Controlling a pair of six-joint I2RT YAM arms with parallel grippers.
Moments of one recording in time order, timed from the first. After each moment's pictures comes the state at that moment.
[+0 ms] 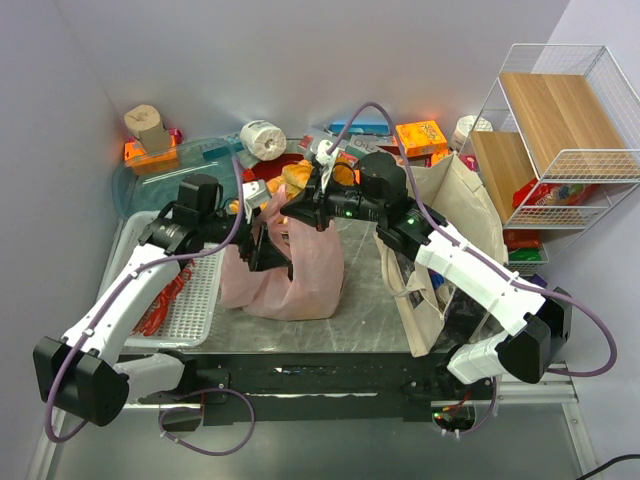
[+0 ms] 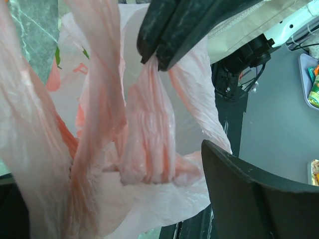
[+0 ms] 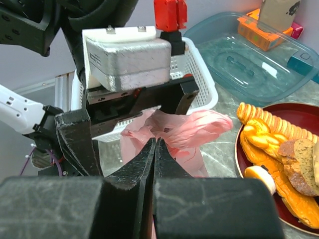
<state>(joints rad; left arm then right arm) -0.36 1.18 1.09 -0.52 0.97 0.14 0.75 1.39 1.37 -0.10 -0.55 0.03</state>
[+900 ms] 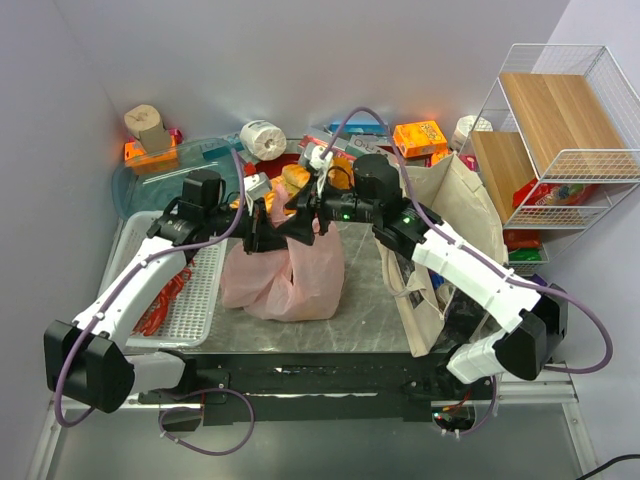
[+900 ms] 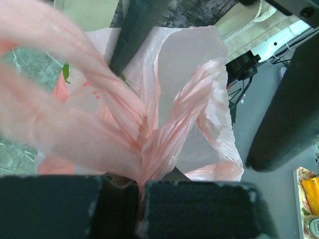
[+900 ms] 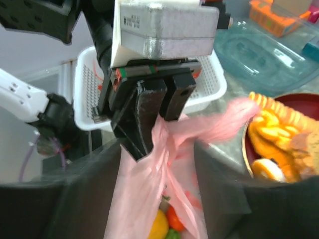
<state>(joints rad) -0.34 1.25 1.07 -0.38 1.05 0.05 0.76 1.42 1.37 -0.15 -0.58 0.01</state>
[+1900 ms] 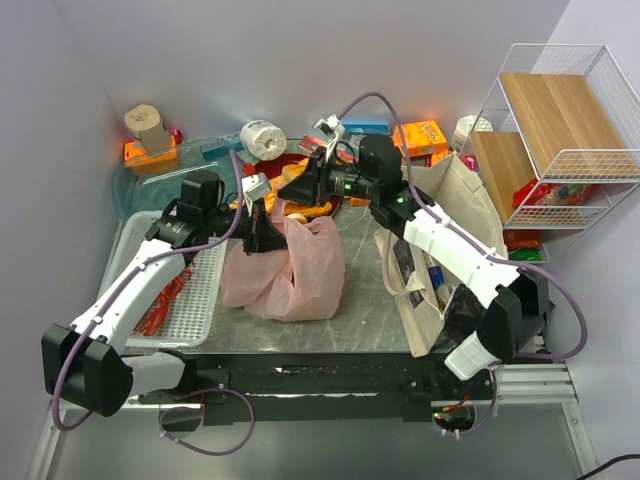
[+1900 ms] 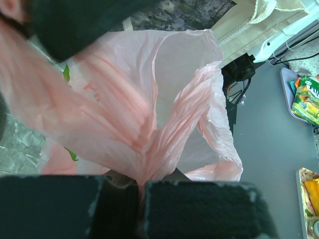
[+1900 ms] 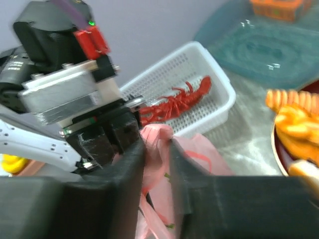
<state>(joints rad) -0.35 1.23 1.06 -0.36 1.05 0.04 0.63 1.54 1.43 0.00 -0.65 0.43</state>
